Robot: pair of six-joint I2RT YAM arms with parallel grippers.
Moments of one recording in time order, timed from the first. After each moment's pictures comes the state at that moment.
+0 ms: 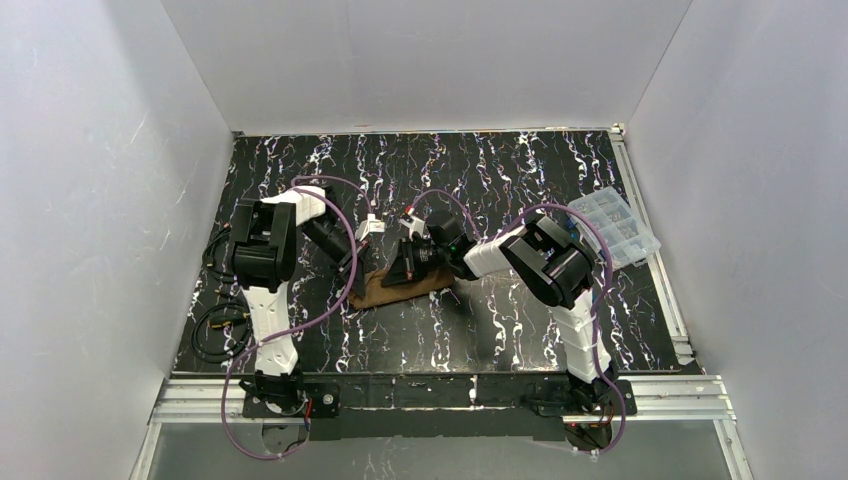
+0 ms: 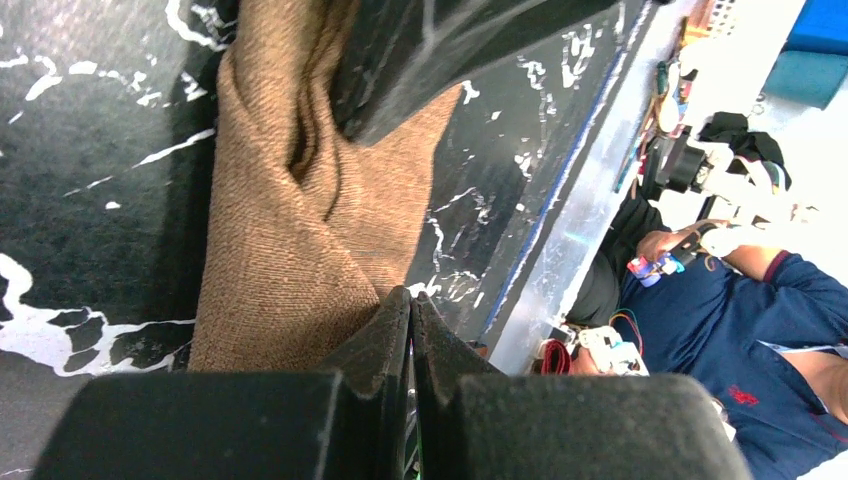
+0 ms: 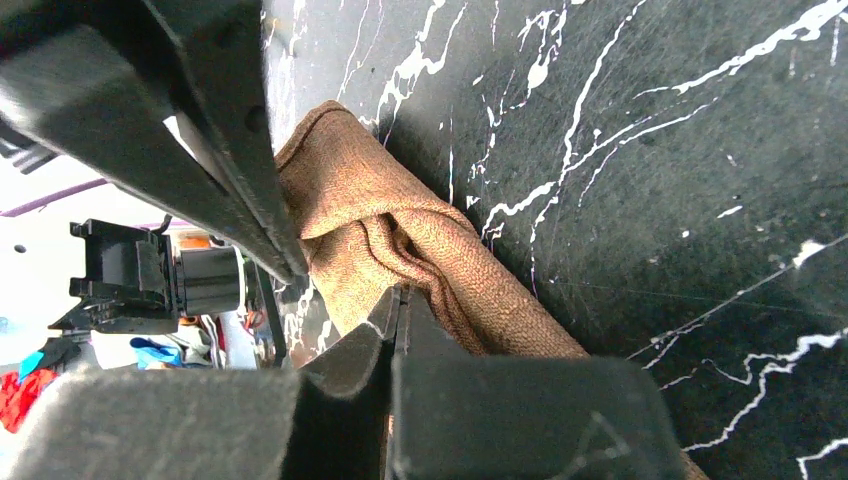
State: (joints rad) left arm -0.15 2.10 1.37 -1.36 0.83 0.80; right arm 0.78 2.15 1.10 0.51 -0.72 0.77
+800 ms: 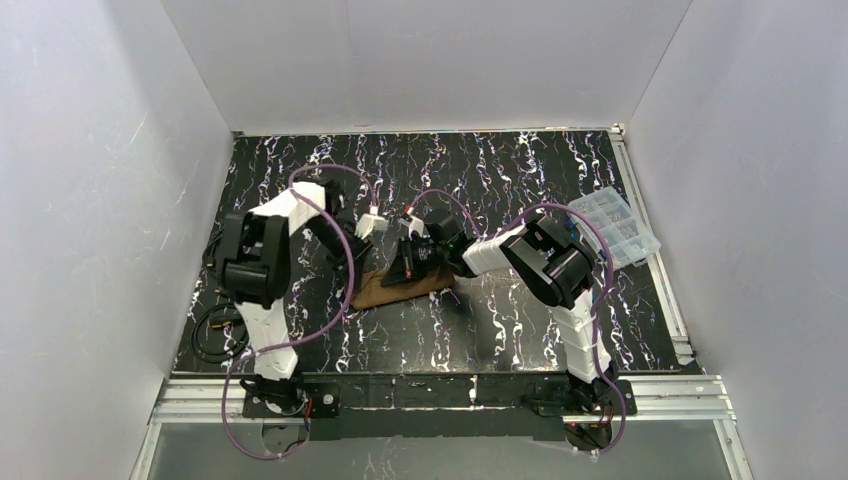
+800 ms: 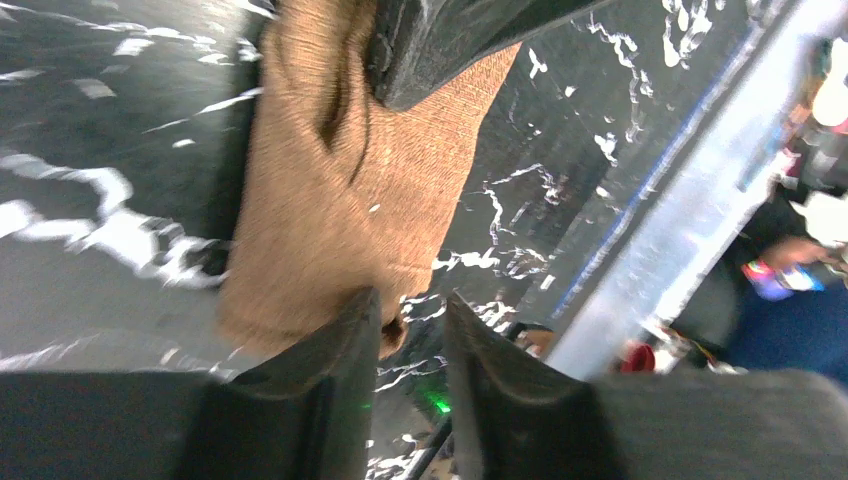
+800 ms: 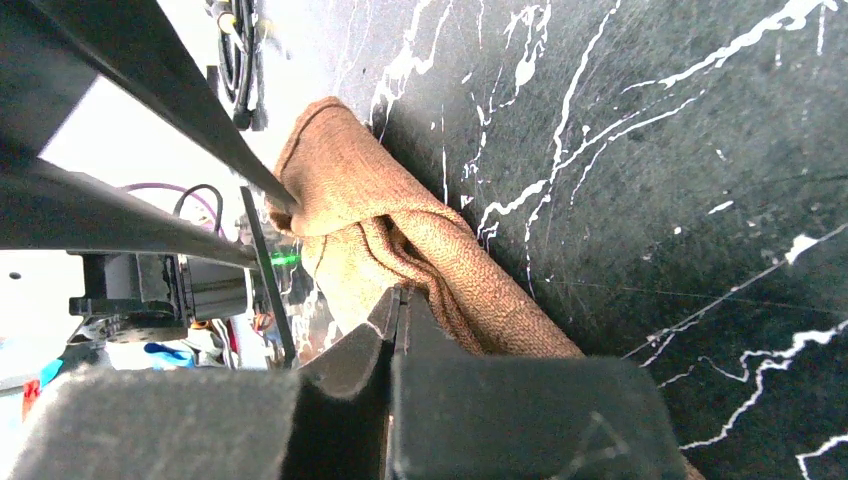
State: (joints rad) left arm -0.19 2.00 1.33 -1.26 0.65 0.72; right arm 0.79 2.15 1.12 0.45 -0.72 0.79
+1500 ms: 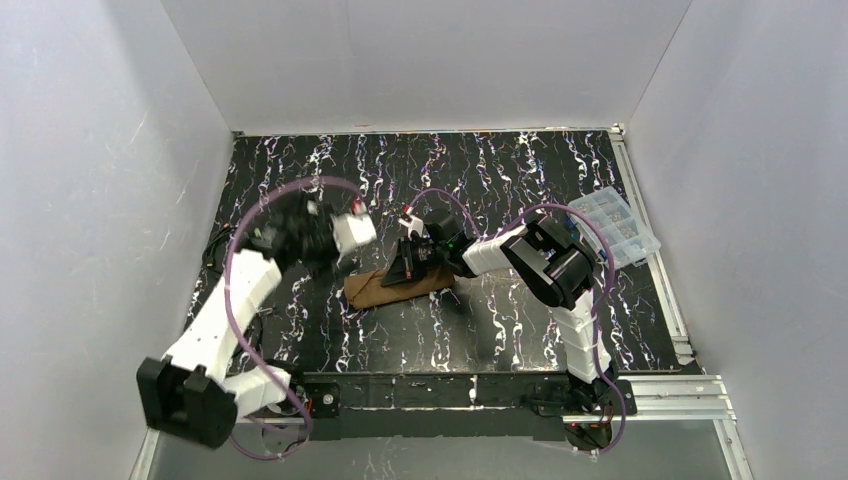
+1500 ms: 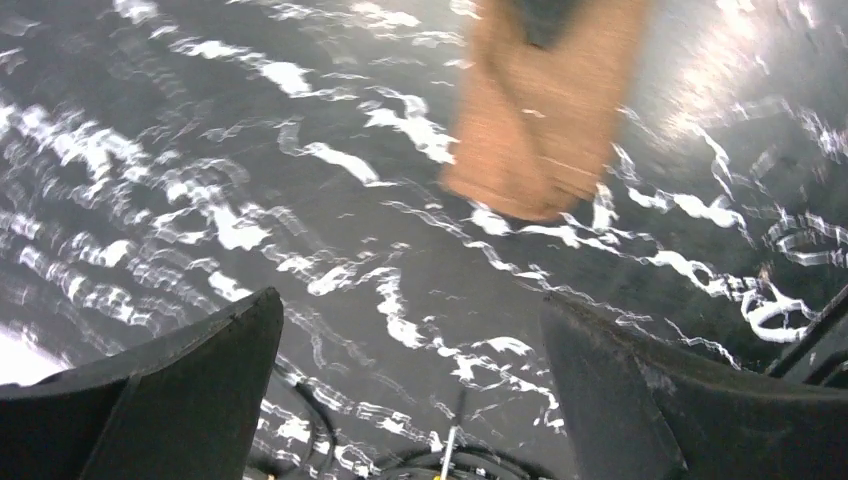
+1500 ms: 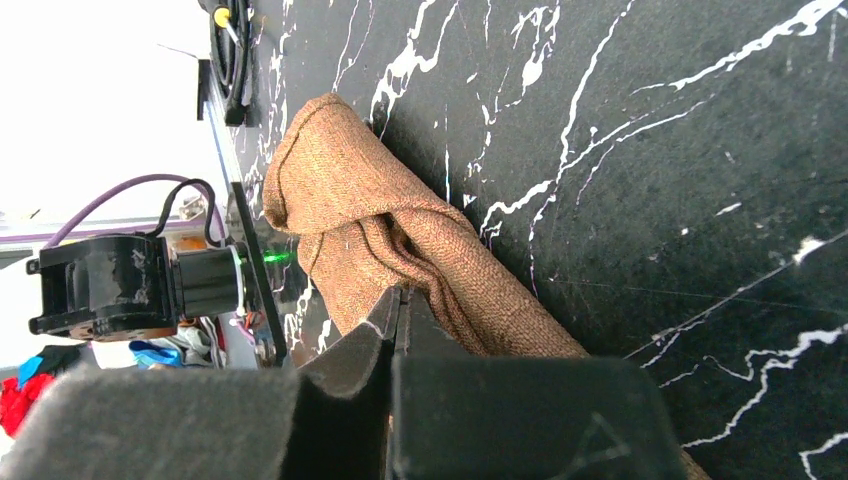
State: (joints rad) left arm -0.24 1.22 1.17 -0.93 0.23 0.85; right arm 0.79 2.15 1.12 0.44 -0.71 0.75
